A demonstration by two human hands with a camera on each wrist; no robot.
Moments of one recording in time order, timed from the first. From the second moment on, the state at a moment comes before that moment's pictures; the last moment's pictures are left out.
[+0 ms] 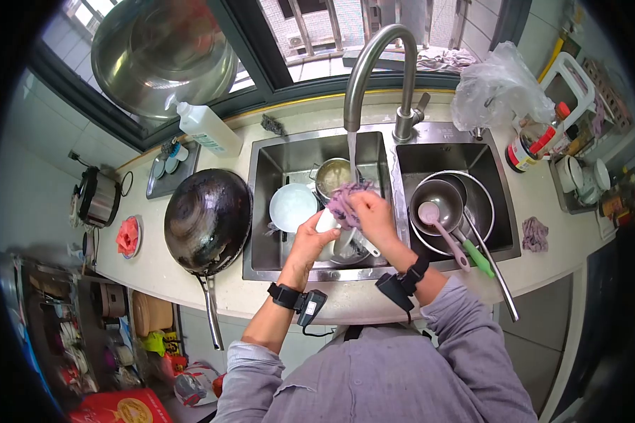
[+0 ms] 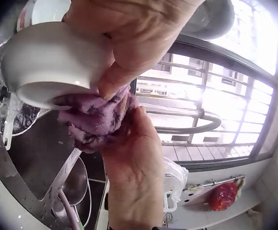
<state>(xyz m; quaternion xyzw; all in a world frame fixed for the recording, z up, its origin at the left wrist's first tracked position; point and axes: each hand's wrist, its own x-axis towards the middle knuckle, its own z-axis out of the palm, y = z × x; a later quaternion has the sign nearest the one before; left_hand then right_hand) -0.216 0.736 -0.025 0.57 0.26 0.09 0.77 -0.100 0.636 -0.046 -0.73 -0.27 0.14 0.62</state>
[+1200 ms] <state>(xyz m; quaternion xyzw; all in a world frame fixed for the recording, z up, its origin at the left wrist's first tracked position) -0.169 0.737 -0.044 0.36 0.26 0.21 0.87 -0.126 0.617 -0.062 -0.74 -0.35 0.15 0.56</state>
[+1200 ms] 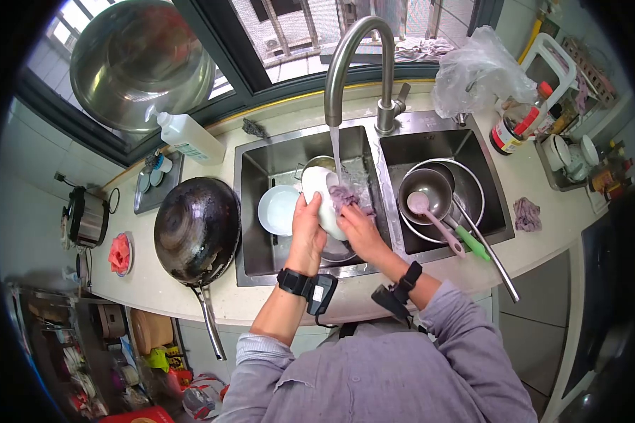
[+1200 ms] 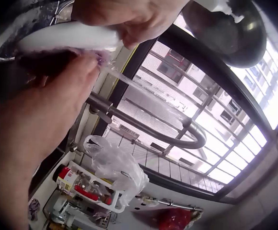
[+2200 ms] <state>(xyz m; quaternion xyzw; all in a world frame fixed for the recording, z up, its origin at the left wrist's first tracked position) -0.184 0.701 -0.060 0.86 0.13 0.14 0.47 -0.107 0.623 -0.062 -0.49 -0.03 0.33 0.81</state>
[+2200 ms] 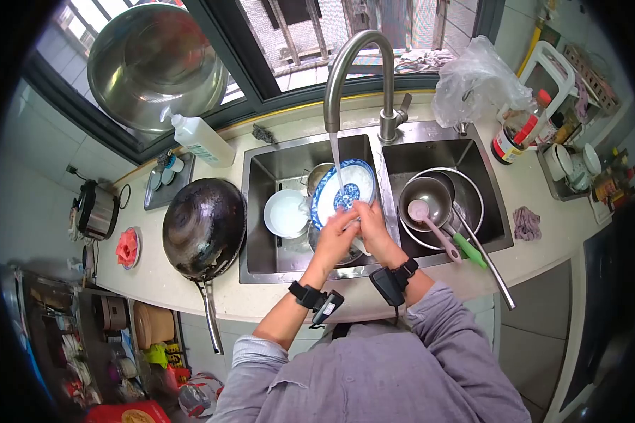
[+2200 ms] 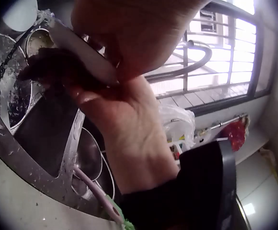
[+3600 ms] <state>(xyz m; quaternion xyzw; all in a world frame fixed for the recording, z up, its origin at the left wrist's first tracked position) -0.203 0.689 -0.072 0.42 0.42 0.18 0.78 -0.092 0.640 -0.094 -0.67 -0.47 0.35 0.46</state>
